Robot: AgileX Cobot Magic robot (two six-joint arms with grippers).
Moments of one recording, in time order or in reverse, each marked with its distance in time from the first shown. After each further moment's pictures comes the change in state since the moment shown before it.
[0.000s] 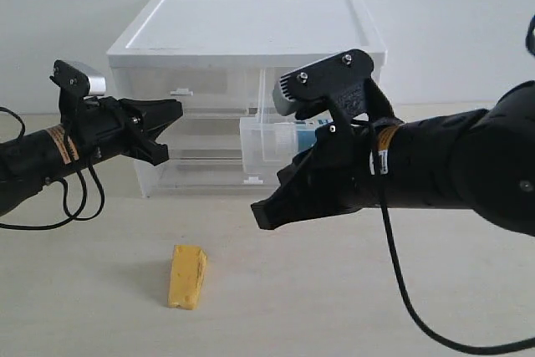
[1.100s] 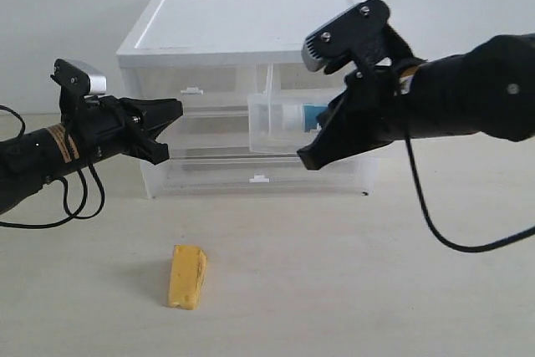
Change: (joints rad) left arm 0.000 0.000 -0.008 0.005 0.009 -0.003; right arm -0.194 0.070 -0.145 0.184 0.043 -0.477
